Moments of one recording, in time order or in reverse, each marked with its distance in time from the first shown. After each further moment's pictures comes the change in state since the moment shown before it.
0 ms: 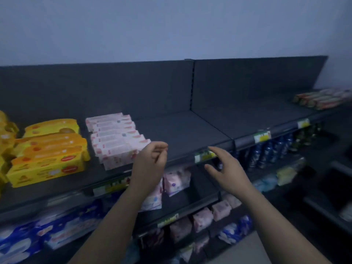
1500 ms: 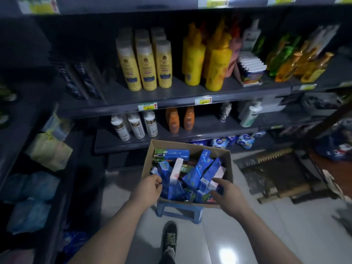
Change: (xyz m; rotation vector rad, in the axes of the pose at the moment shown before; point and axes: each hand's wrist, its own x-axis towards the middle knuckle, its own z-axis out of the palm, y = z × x) left_hand -0.290 0.129 0.846 0.381 -1.624 0.349; right_hand -0.456 0.553 -0.319 0.083 0.435 1.571
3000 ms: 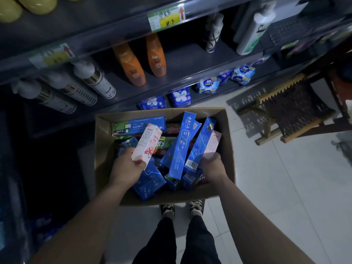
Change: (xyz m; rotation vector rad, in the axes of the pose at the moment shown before) left_hand 0.178 -0.018 0.109 0.043 -0.080 -0.241; right_hand 0.202 0.128 0.123 0.677 -0.006 0.700
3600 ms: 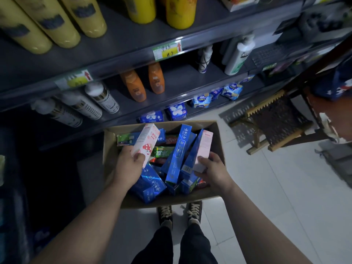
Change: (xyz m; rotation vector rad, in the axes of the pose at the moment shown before) left_hand -0.020 0.030 -0.042 -0.171 0.093 0.051; right_hand -0.073 -0.044 -0.030 0.481 -0.193 -0.051
